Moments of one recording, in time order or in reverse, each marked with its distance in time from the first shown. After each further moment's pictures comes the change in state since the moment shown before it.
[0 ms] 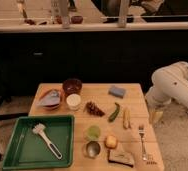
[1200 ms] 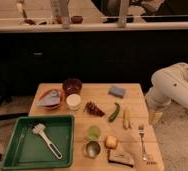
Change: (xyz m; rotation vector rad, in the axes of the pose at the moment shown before) arm -0.001 0.007 0.001 0.024 0.010 0.003
